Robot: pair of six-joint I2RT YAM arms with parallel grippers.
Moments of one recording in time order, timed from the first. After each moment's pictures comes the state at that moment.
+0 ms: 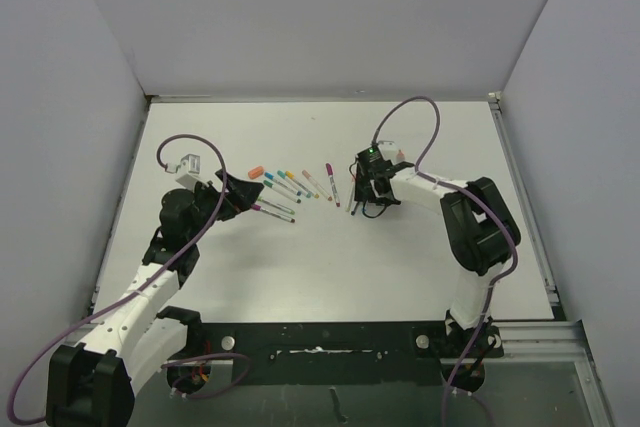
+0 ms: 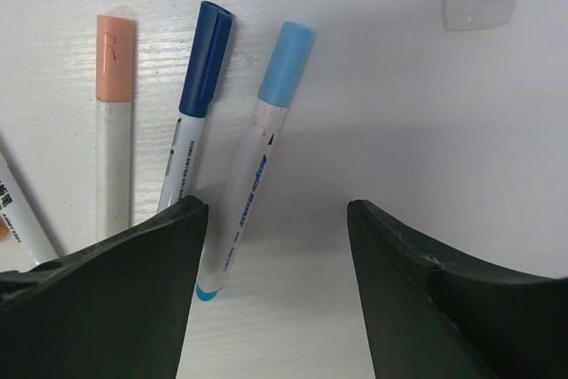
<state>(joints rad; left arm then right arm) -0.22 0.88 0.43 0.23 0.21 -0.78 0.50 1.86 1.16 -0.37 0.35 0.51</state>
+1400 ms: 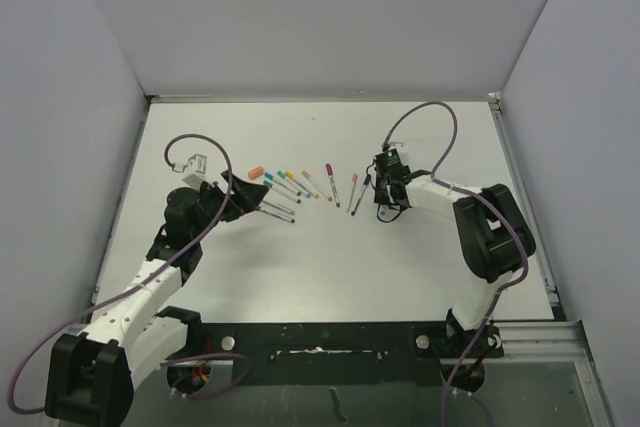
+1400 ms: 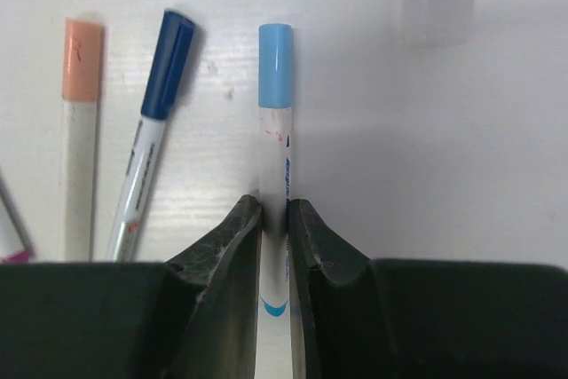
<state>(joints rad) -0.24 0.92 0.43 0.25 0.24 -0.78 0.42 1.81 1.05 -0.22 0.25 0.43</state>
